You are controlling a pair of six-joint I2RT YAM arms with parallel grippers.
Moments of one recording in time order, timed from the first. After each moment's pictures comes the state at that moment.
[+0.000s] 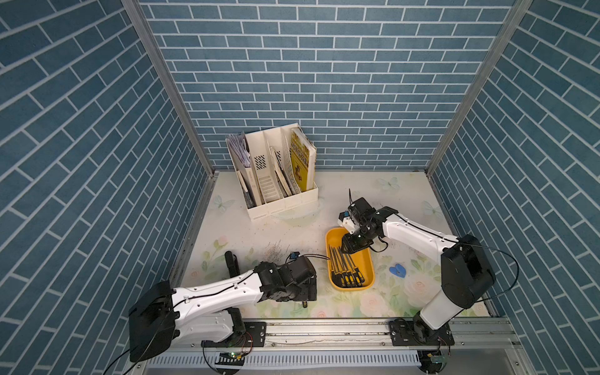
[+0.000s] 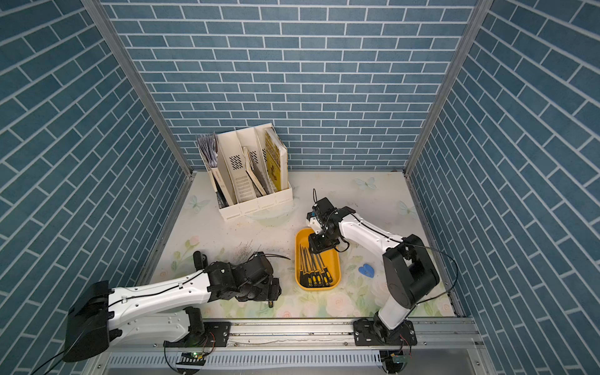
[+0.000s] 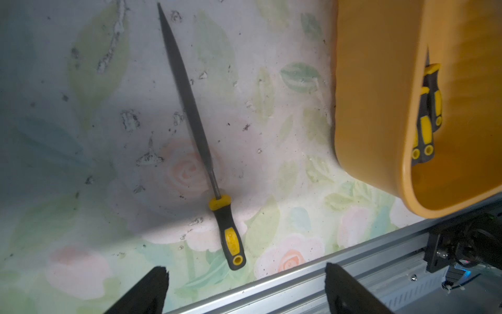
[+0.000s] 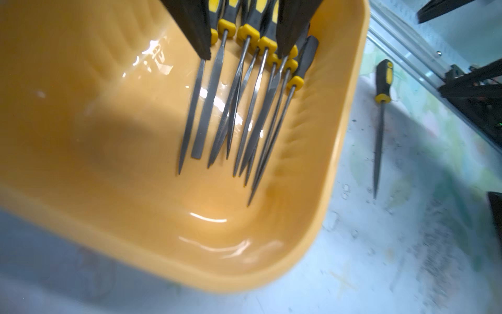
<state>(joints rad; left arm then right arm) -1.11 1.17 0.68 -0.70 0.00 -1.06 0.63 1.62 1.17 -0.82 -0.32 0.16</state>
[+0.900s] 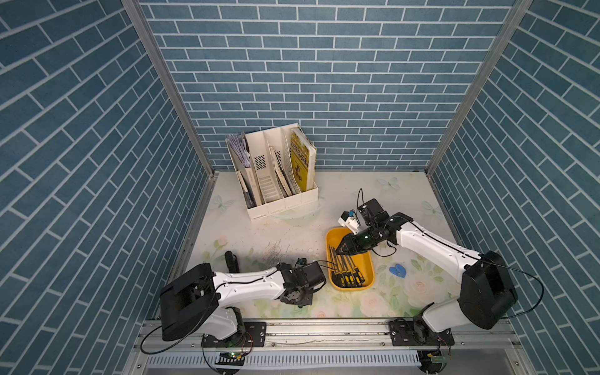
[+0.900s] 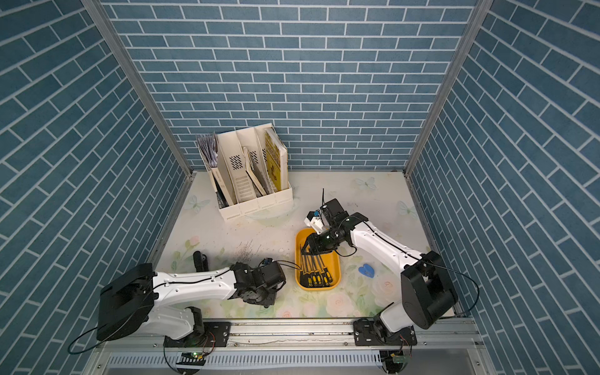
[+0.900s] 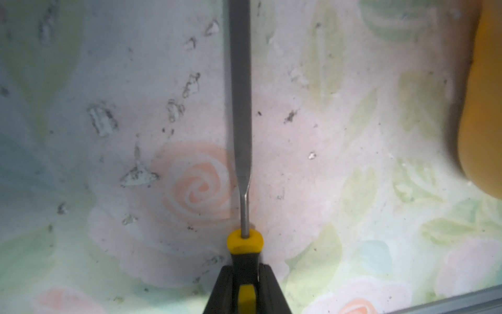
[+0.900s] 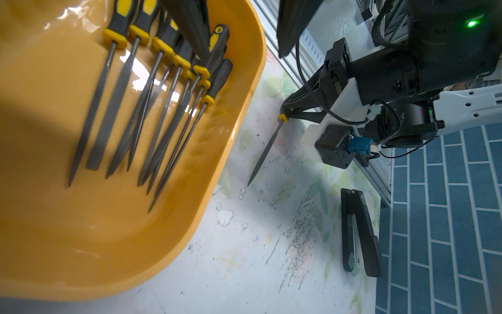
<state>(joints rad) -1.14 1.40 0.69 -0.66 -0.04 -0.99 0.63 1.47 1.05 -0.71 -0.64 0.28</state>
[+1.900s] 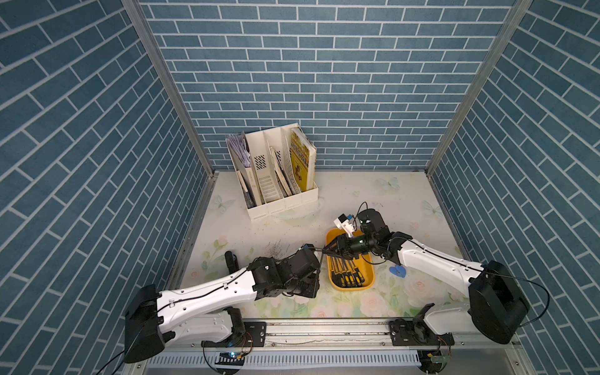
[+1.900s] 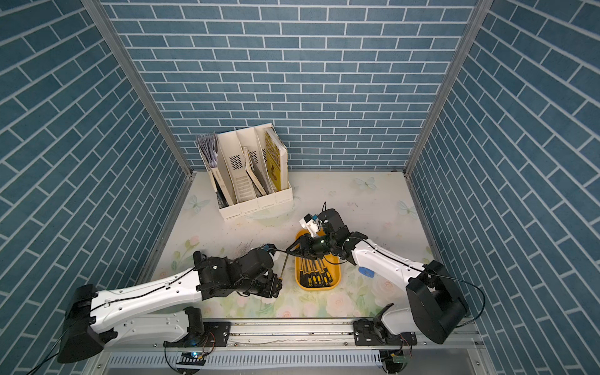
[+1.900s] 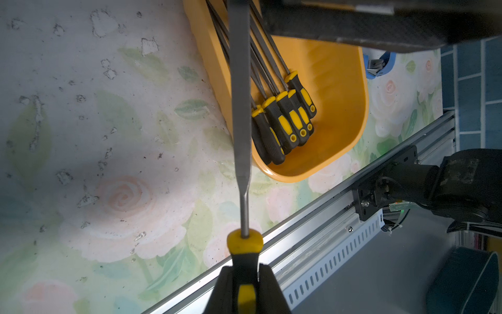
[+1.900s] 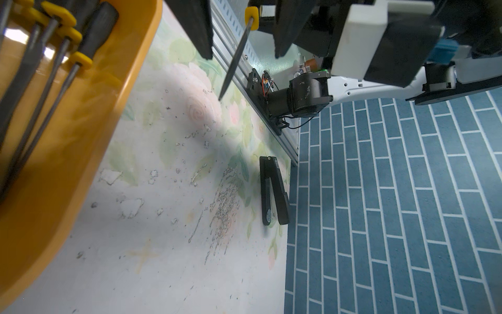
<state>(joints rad) -1.14 1.12 0.83 -0.70 0.06 -0.88 0.72 1.38 0.81 -0.13 -0.77 0.84</state>
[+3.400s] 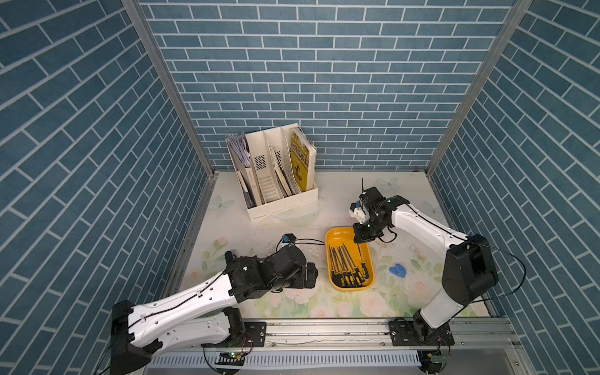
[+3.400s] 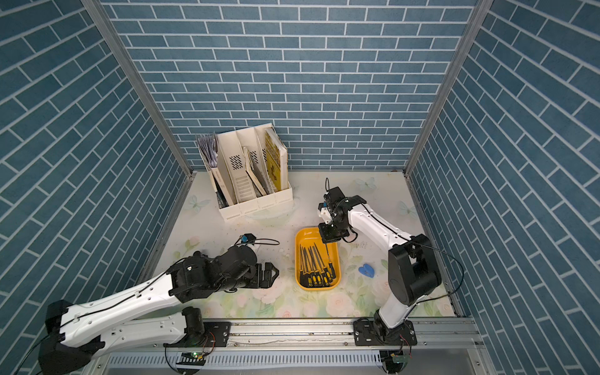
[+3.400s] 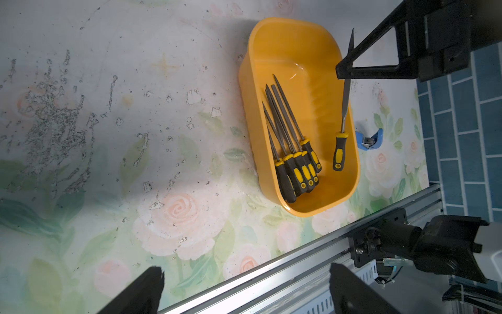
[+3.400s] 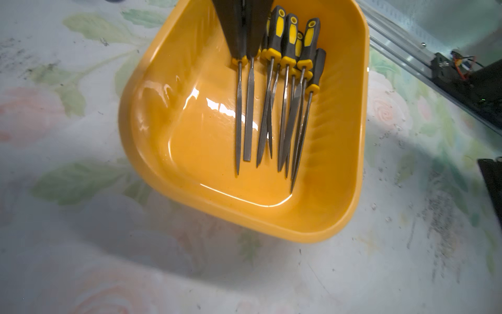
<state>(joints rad) -1.11 0.98 0.88 -0.84 -0.14 -0.98 0.54 1.67 1.28 -0.98 -0.28 0.12</state>
